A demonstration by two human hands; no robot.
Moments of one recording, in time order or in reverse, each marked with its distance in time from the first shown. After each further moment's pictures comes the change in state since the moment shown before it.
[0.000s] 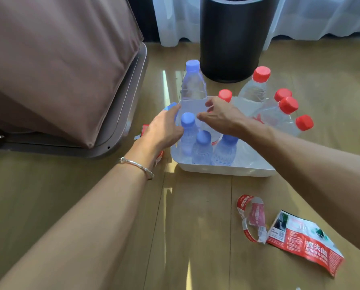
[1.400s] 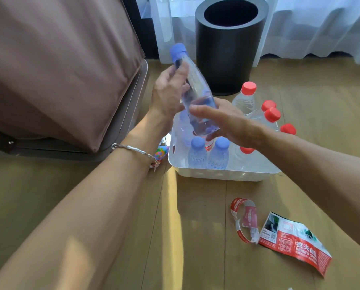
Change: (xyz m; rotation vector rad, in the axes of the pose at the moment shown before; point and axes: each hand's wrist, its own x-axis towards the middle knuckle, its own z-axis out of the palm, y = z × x) left_hand -0.015 0.068 -0.050 -1.214 0.217 0.130; right_hand -0.054 -0.021 -0.031 0.617 -0.223 -0.221
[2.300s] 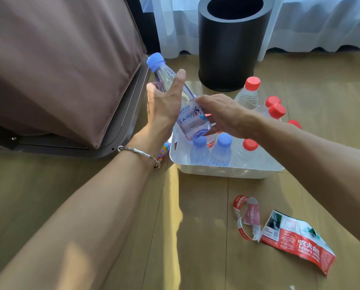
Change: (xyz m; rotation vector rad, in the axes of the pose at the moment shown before) left_hand -0.002 -0.023 -0.011 0.219 0.276 -0.045; right_hand 0.008 -0.012 0.005 -0.123 0.026 0.182
